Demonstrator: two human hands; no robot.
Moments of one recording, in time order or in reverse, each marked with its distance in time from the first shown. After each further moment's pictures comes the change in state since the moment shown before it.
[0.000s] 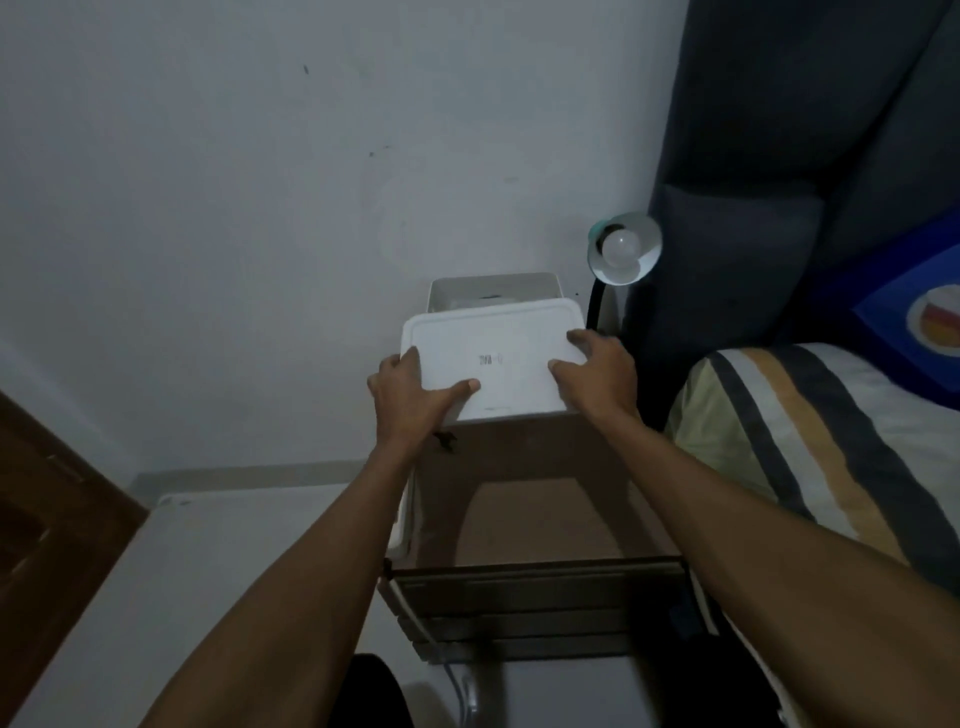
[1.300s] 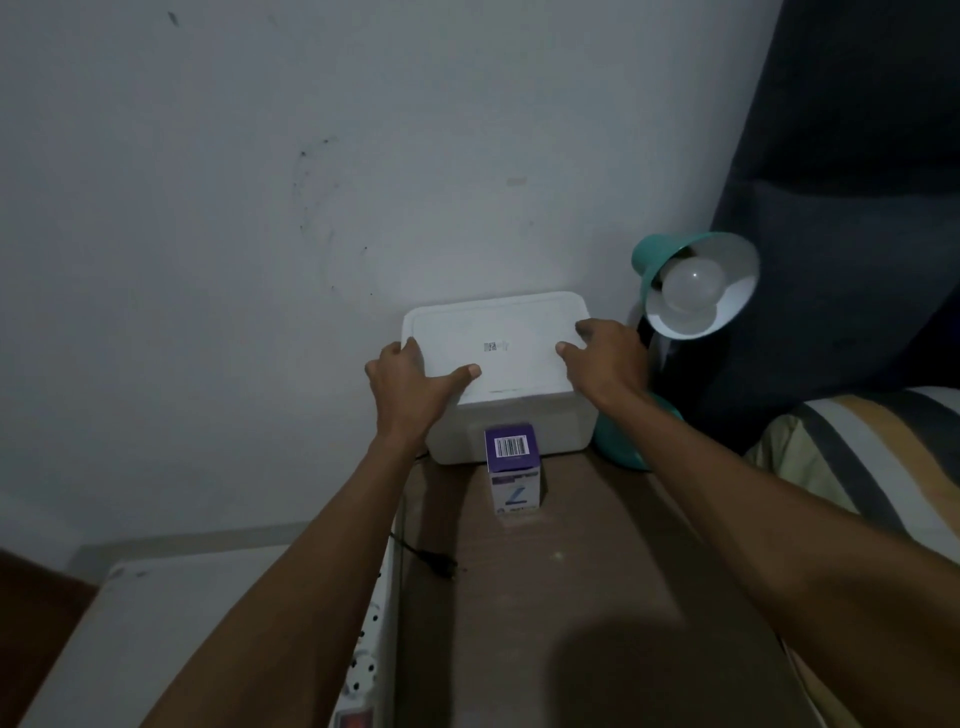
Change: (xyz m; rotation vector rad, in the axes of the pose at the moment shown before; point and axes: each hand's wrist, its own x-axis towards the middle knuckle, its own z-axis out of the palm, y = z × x) left_hand 0.217 -0.008 0.093 0.017 -0.029 0.027; right_hand 0.204 0.005 0.085 -0.227 -0.052 0.010
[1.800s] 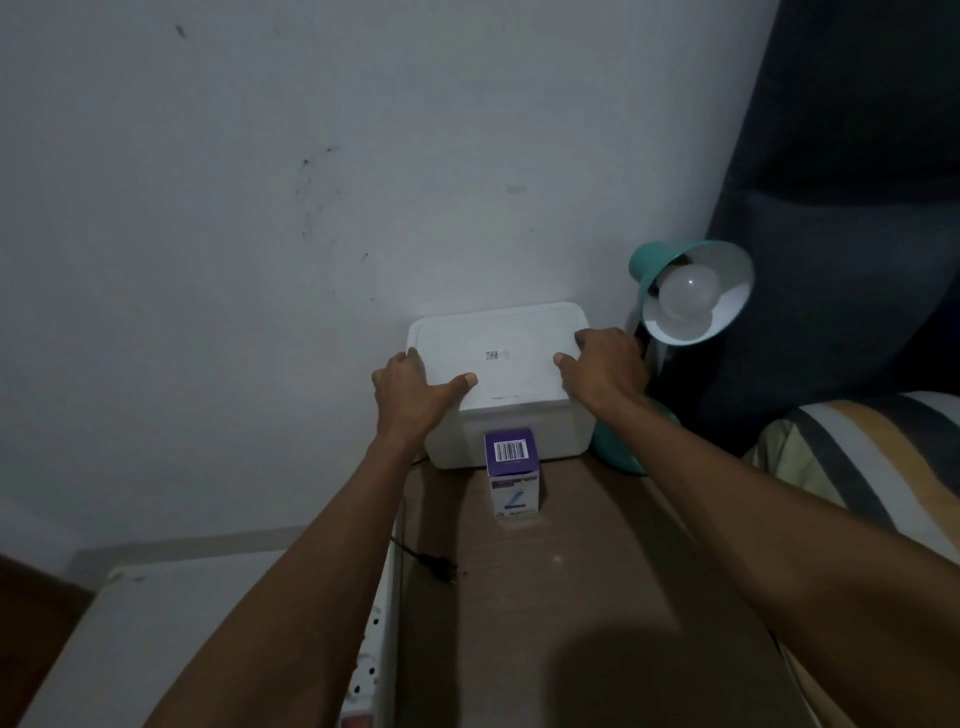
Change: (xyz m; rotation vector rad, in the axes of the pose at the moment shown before) left_hand -0.001 -0.002 -0.003 -0.007 -0.071 -0.027; right_hand -0.001 -0.003 0.002 -0.194 -0.031 0.020
